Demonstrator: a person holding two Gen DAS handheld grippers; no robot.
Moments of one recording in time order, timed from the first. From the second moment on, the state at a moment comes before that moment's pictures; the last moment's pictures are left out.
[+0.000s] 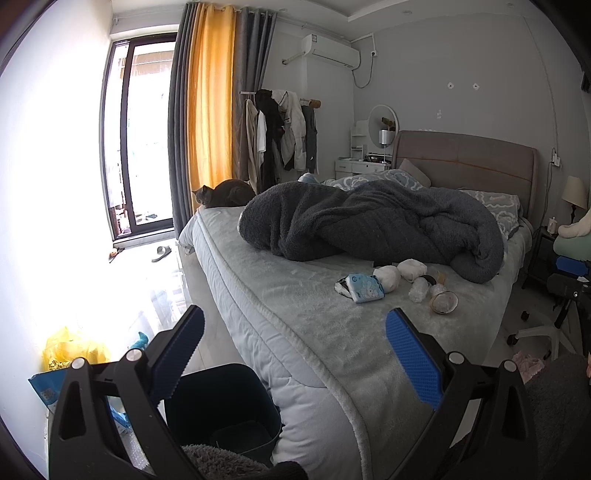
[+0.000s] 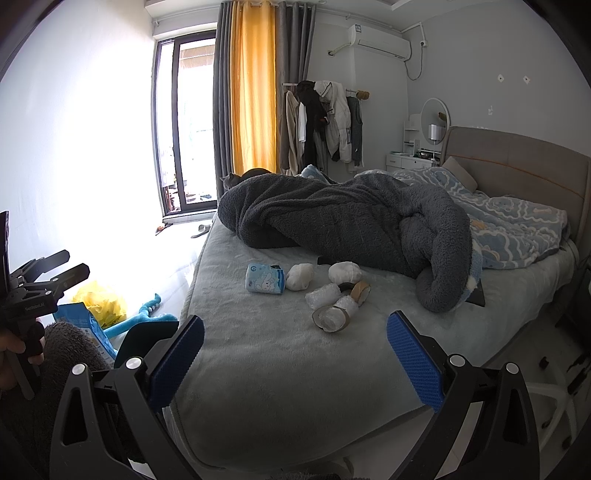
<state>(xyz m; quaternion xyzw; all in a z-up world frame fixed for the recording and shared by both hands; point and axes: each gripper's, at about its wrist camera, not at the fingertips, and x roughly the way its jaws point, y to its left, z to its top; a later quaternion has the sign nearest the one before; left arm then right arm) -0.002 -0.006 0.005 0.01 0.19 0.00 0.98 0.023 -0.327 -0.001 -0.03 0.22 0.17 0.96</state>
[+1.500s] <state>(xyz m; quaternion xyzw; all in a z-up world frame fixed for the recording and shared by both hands) 0.164 -0.028 -0.040 0.02 0.26 -0.15 0.95 0.187 -0.320 -0.075 0.03 0.35 0.12 0.93</state>
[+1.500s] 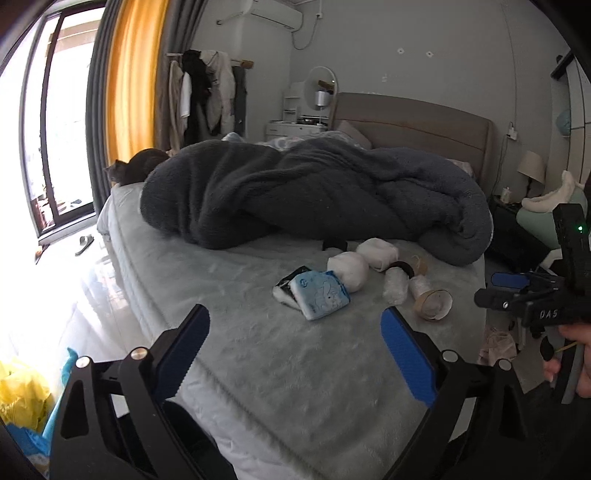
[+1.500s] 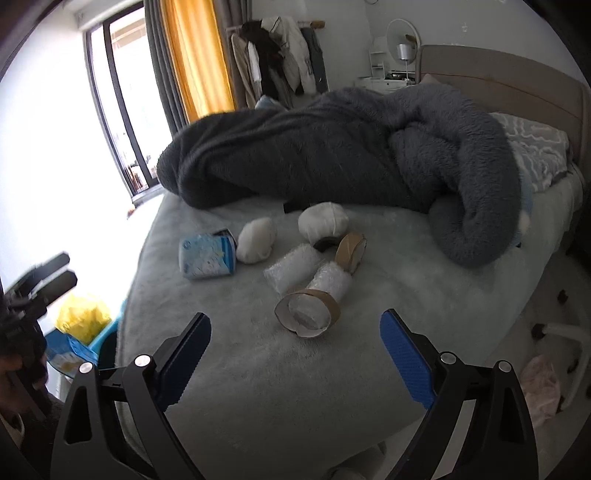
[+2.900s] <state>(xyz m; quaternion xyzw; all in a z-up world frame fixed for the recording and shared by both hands) 0.282 -0.105 -0.111 0.02 0.39 -0.13 0.91 0.242 -0.303 -0.129 0.02 0.41 0.07 0.91</state>
